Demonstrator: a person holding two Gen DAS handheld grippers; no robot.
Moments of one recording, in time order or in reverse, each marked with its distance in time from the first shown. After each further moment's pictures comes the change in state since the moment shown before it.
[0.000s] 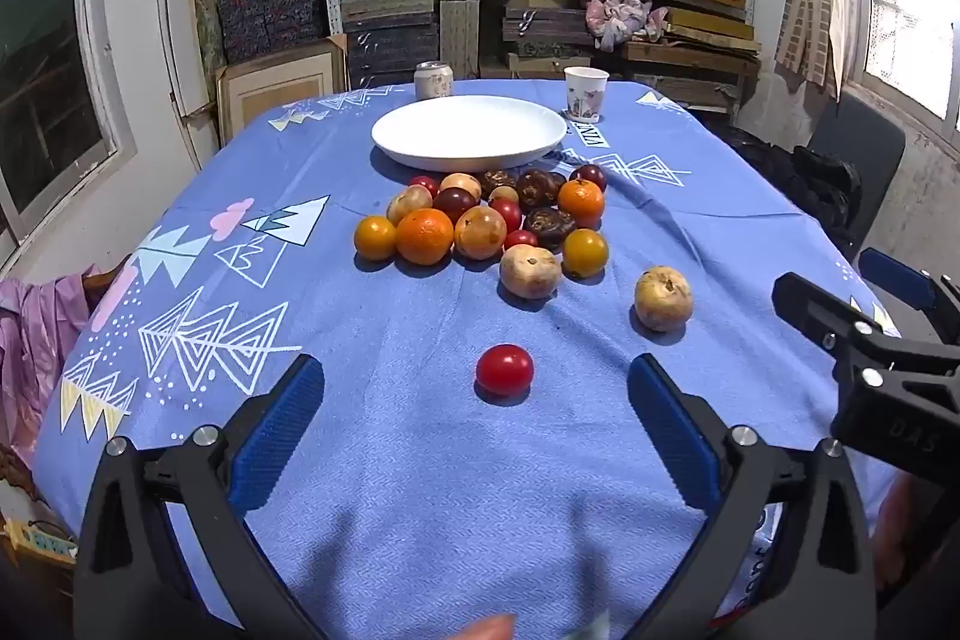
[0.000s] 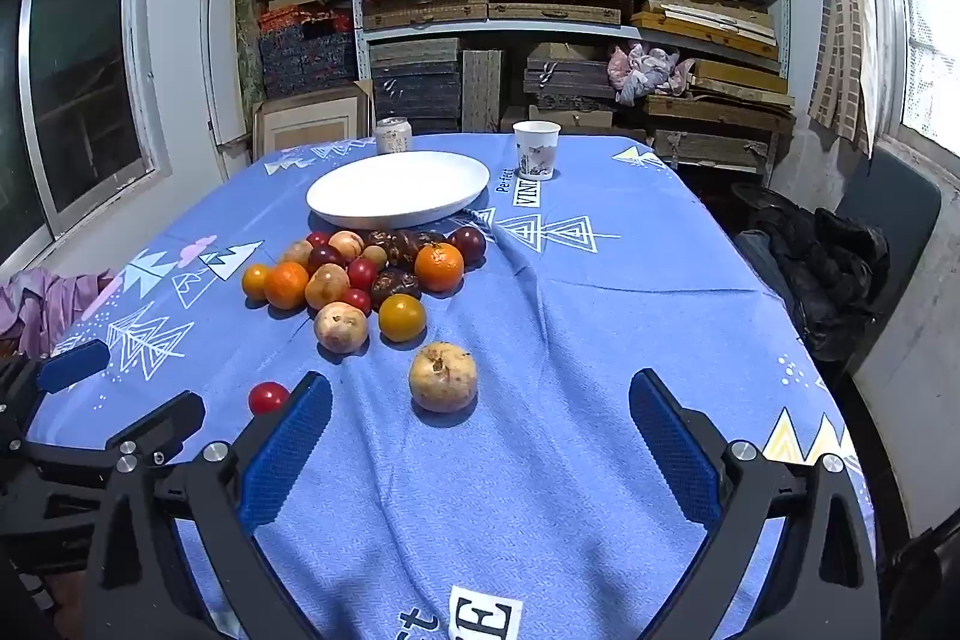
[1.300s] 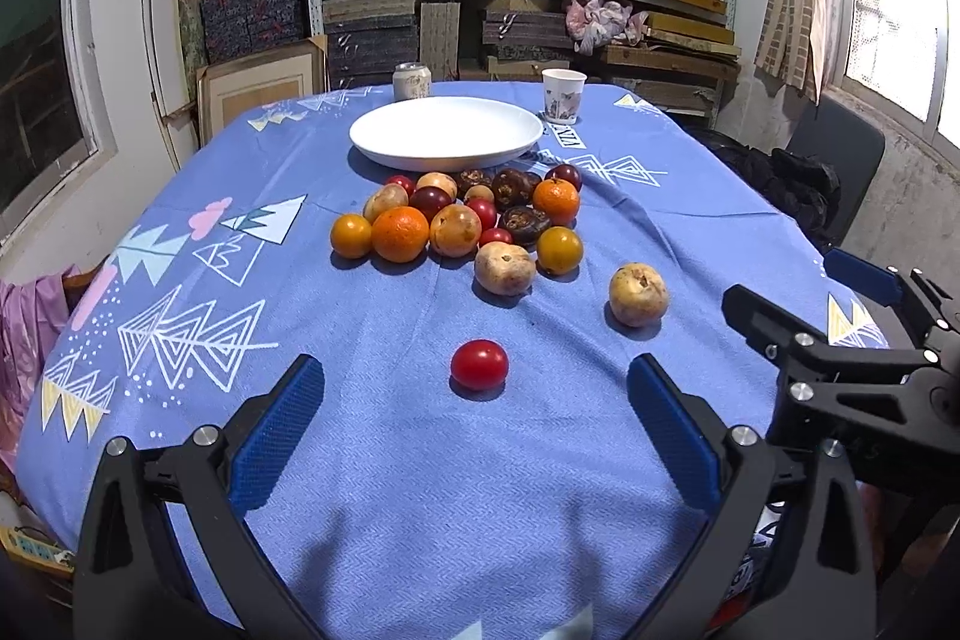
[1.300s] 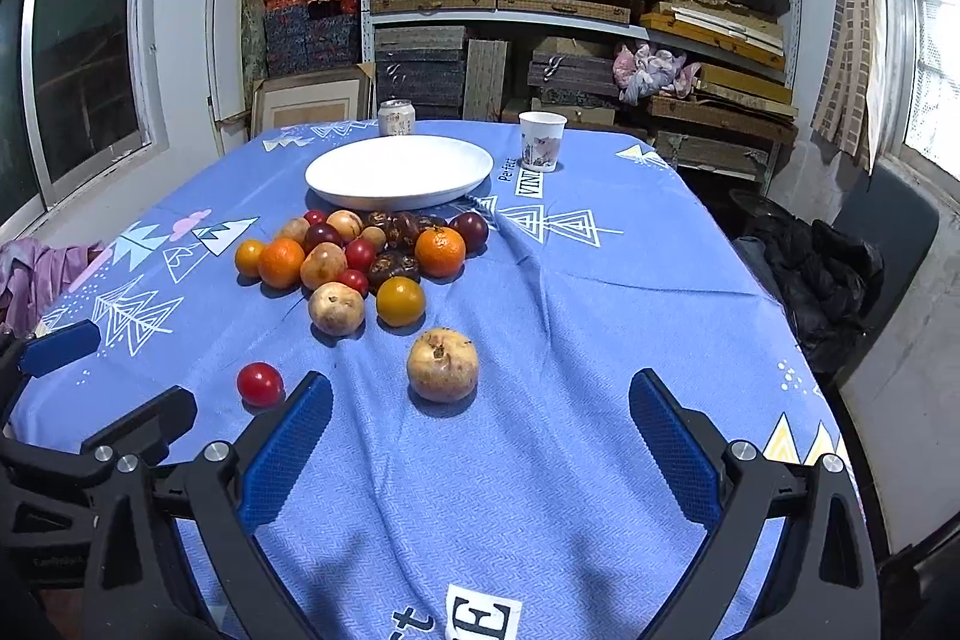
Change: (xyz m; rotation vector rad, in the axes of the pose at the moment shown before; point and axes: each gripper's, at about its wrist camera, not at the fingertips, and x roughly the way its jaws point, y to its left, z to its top) left arm -0.003 -0.004 -0.005 0.007 -0.011 -0.048; right arm 0.009 0.013 -0.005 -0.058 0.029 -0.033
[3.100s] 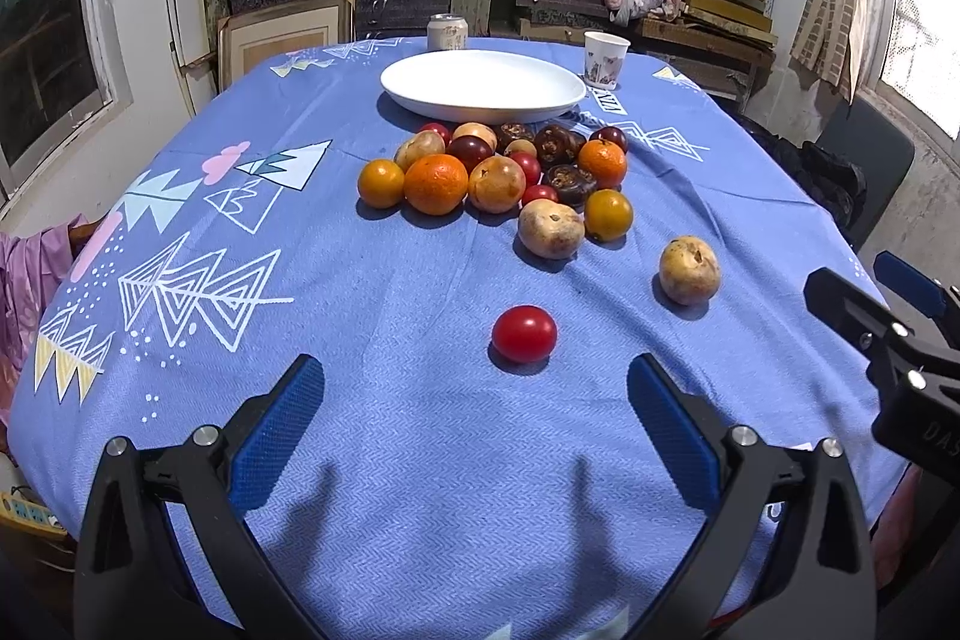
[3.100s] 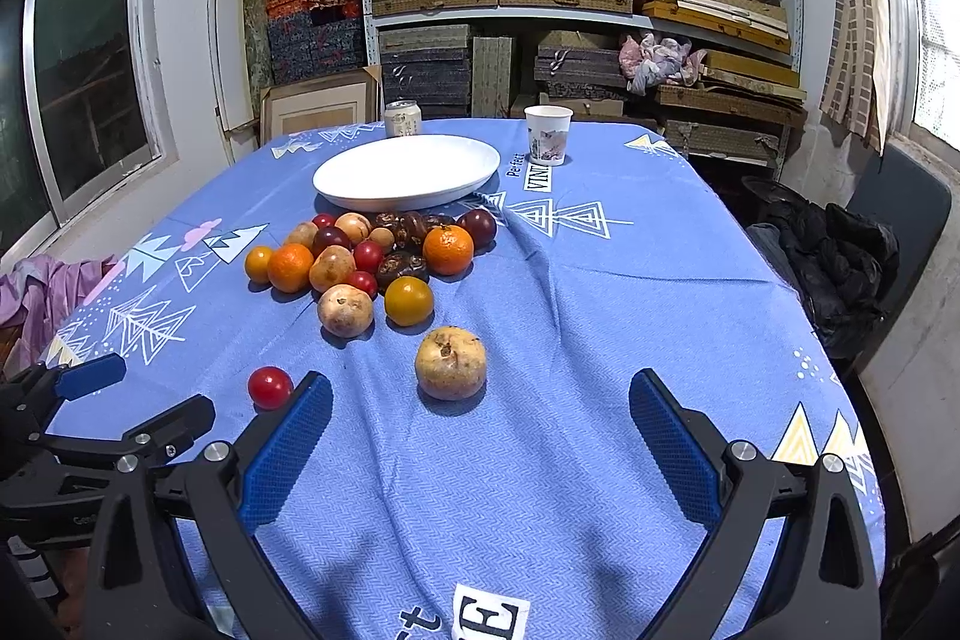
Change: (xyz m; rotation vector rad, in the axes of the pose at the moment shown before) left arm 0.028 0.021 -0.007 -0.070 0.099 0.032; right arm 0.004 -0.007 0.000 0.037 0.012 0.044
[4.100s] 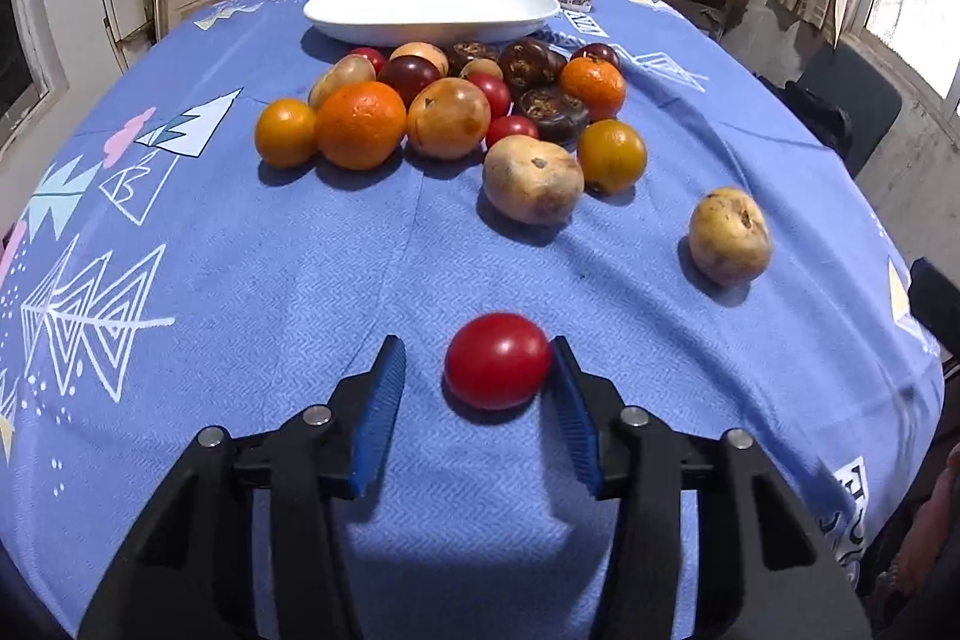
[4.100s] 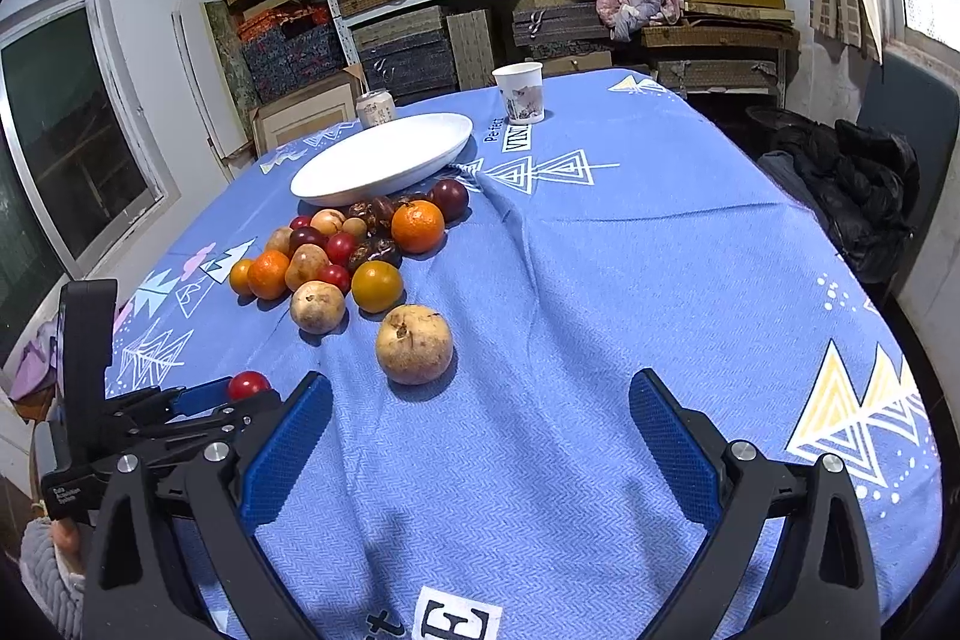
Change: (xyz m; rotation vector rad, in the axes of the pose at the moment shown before) left arm 0.090 -0.011 0.017 0.057 0.152 -0.100; right arm 0.029 -0.043 -0.014 0.176 0.055 0.087
